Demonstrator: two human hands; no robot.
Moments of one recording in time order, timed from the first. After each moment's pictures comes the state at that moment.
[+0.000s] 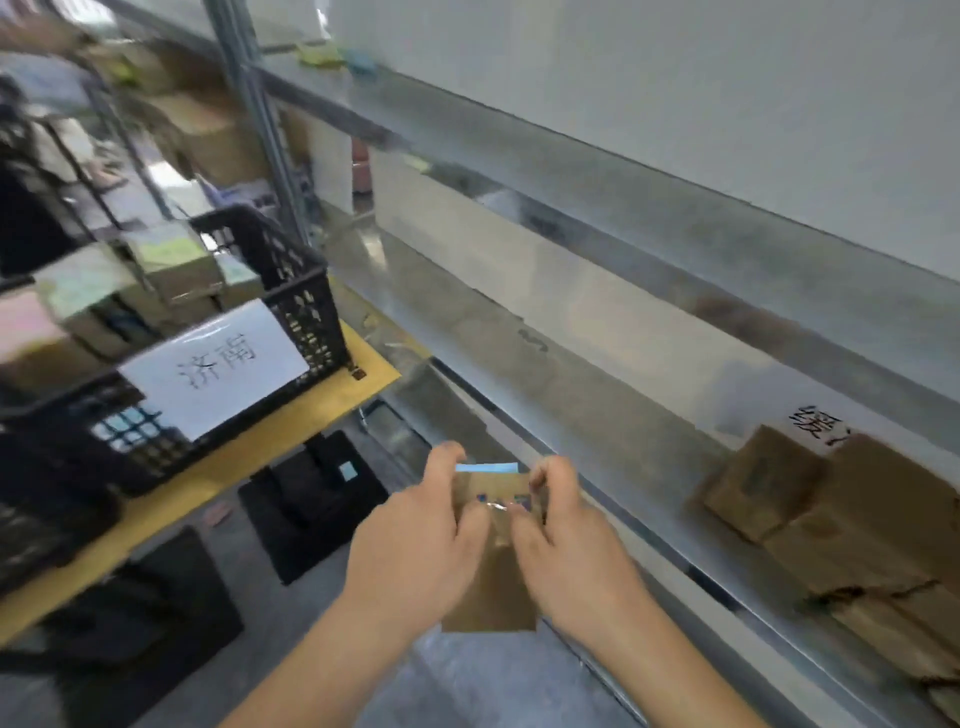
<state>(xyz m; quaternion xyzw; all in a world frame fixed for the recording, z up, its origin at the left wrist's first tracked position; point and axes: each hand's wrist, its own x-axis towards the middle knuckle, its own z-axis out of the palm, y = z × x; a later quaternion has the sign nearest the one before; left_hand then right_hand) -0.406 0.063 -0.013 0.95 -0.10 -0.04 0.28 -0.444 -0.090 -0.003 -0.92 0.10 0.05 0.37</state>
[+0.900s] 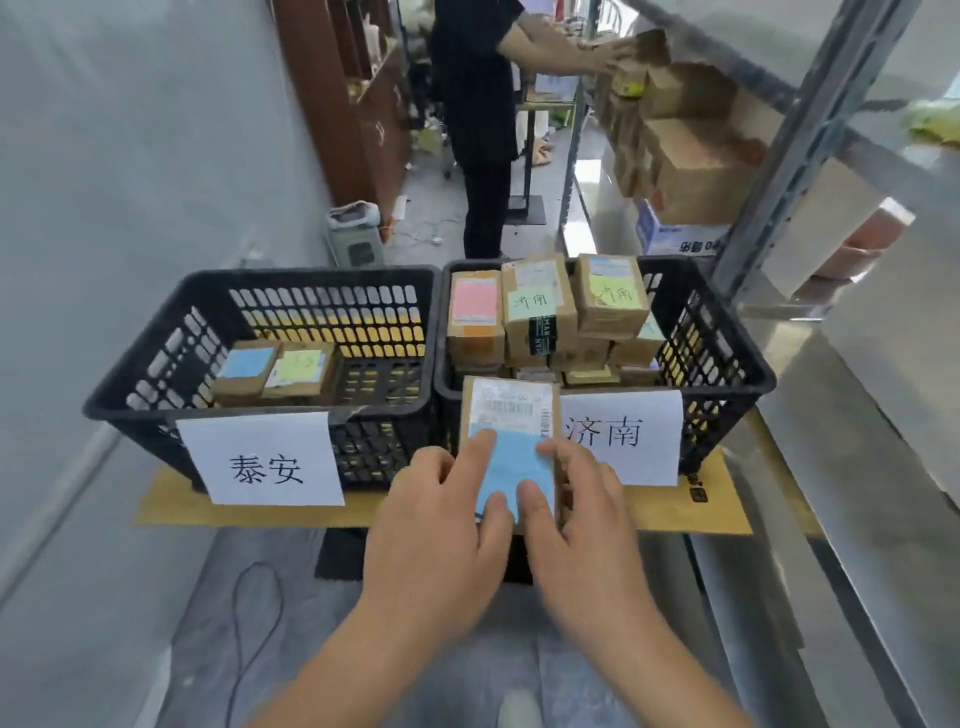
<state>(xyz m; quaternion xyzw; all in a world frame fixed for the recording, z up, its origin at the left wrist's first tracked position) -0.320 0.356 -0.004 0.93 0.26 0.14 0.21 -0.241 0.238 -0.011 -0.84 -0.23 0.10 0.49</state>
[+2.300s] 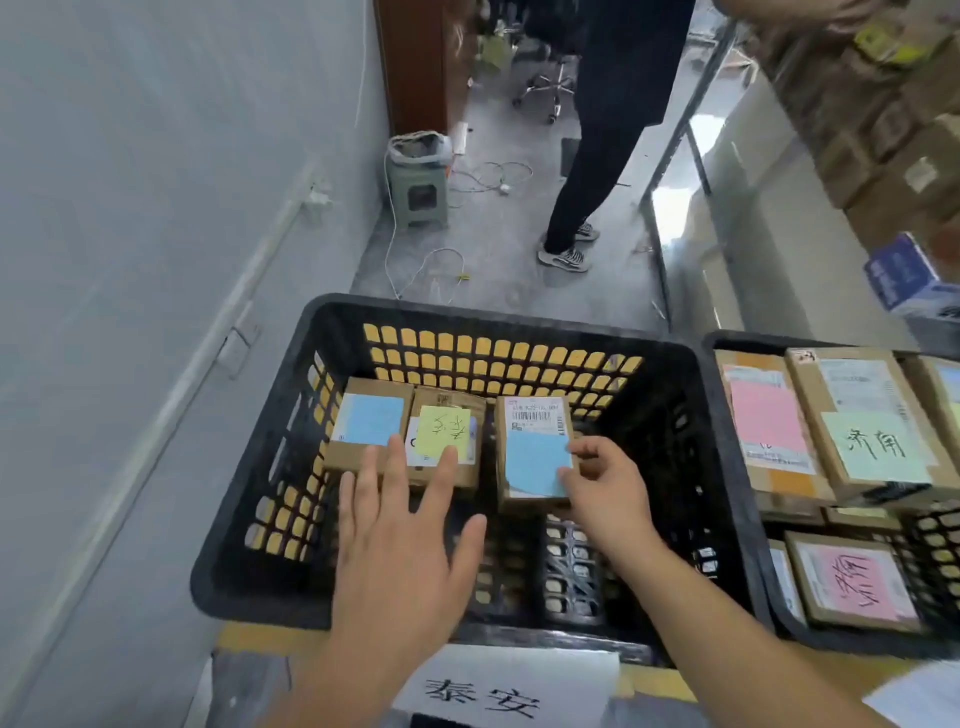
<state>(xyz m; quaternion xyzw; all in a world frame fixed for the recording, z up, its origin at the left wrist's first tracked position) -0.323 0.787 -0.105 0.93 0.35 -0.01 0.13 -0.130 0.675 -0.142 -0.83 -0.07 0.28 0.48</state>
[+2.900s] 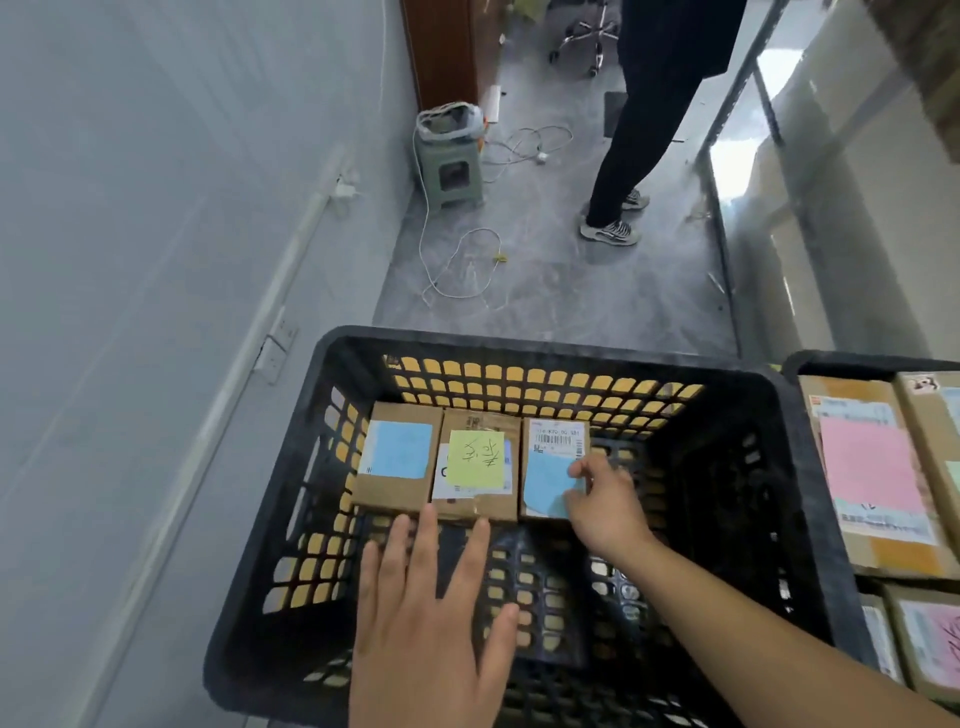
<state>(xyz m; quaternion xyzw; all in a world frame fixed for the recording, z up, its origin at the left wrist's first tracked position) -0.310 0.797 -0.112 0.93 0.34 -0.12 0.11 -0.087 0.732 -0.217 -0.89 -0.11 0.36 0.27</state>
